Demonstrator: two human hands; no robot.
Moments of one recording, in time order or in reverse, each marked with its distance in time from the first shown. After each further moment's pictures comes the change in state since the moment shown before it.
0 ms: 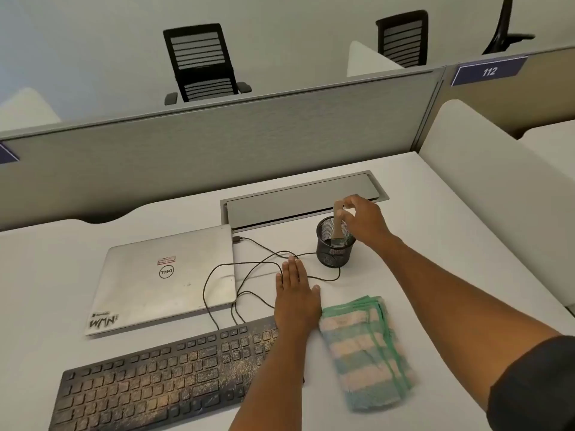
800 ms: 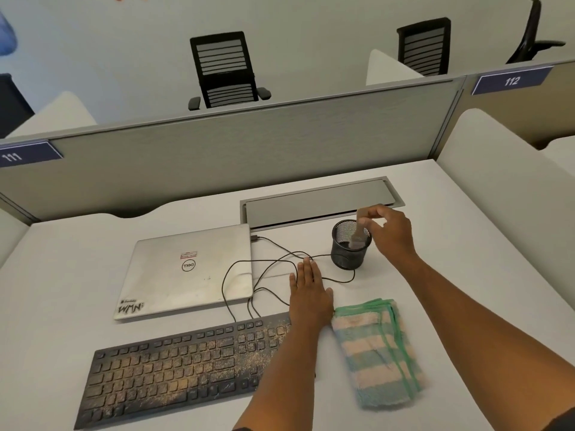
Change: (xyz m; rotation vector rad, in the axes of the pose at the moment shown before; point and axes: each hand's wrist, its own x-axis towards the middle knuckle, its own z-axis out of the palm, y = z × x) left_hand -0.002 0.000 -0.013 -0.024 -0.073 -0.012; right_hand -0.043 -0.011 -0.019 0.229 0.166 -0.065
